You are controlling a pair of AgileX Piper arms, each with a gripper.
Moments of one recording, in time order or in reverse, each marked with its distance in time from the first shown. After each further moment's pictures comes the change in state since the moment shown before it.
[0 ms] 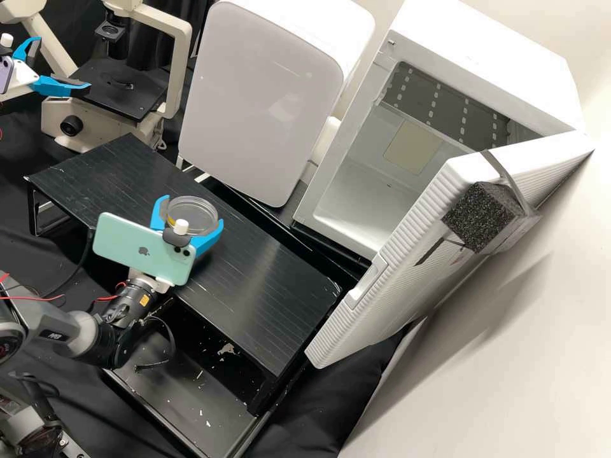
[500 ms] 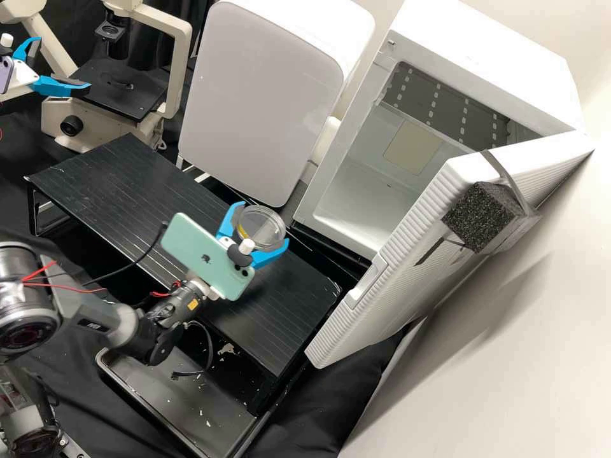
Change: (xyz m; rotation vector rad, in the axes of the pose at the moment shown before) left arm 0.000 0.000 0.000 0.000 0.000 0.000; right arm 0.013 0.060 0.035 0.098 -0.122 0.244
